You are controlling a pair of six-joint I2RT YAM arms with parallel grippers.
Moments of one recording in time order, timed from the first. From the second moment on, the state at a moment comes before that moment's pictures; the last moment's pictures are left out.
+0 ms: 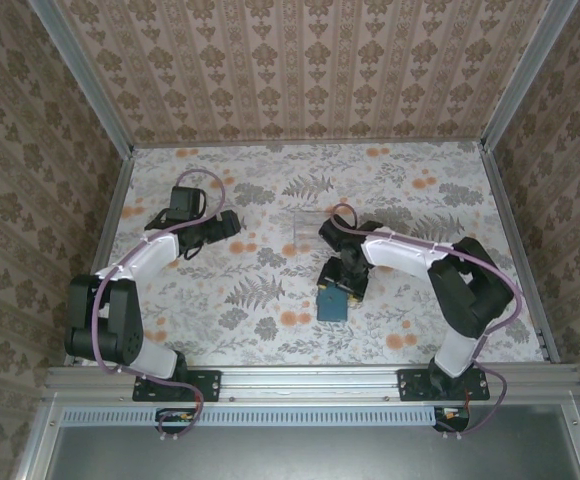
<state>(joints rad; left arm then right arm) -0.21 1.48 0.91 -0.36 0.13 -0.44 0.63 1.76 1.11 -0.80 -0.17 1.03</state>
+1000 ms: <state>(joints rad) -0.76 1.62 0.95 -0.42 0.37 -0.76 0.47 1.78 1.17 -0.91 -0.35 0.39</state>
